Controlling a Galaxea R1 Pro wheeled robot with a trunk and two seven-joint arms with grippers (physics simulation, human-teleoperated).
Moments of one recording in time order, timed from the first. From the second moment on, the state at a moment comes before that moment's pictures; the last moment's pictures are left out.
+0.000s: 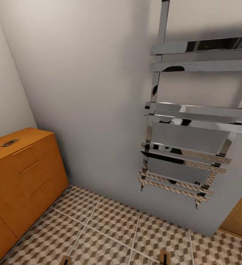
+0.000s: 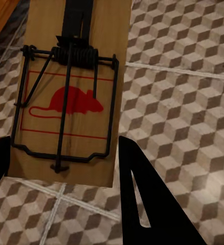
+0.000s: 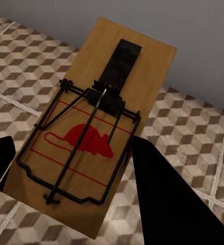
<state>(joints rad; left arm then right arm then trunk) -0.19 0.07 -1.01 -0.21 0.71 -0.57 0.37 -0.27 0.02 0.02 -0.02 0.14 -0.73 -0.09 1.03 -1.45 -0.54</state>
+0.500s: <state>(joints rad) -0.19 0.06 -1.01 -0.20 0.71 -0.57 0.37 -0.27 0.02 0.02 -0.02 0.14 -0.73 -0.09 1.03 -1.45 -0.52</state>
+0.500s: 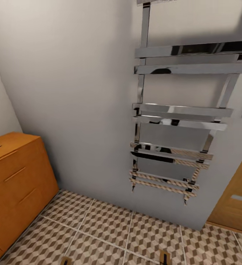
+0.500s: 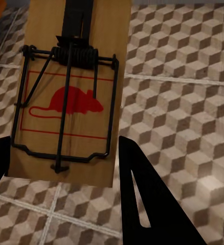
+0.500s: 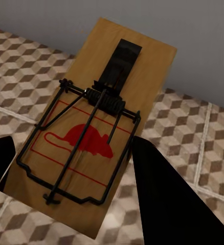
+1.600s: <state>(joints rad) -0.19 0.06 -1.01 -0.19 0.71 -0.57 0.37 -0.27 0.02 0.02 -0.02 0.14 -0.73 -0.09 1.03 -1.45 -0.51</state>
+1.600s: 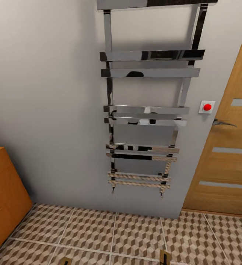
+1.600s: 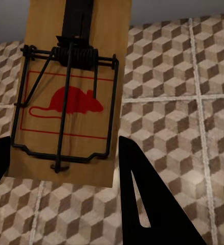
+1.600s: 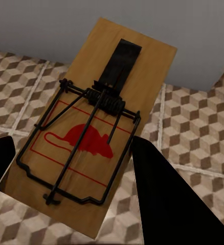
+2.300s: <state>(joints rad) -0.19 0.06 -1.01 -0.19 0.71 -0.57 0.37 -0.27 0.02 0.02 -0.02 0.14 -0.73 -0.09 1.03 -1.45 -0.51</state>
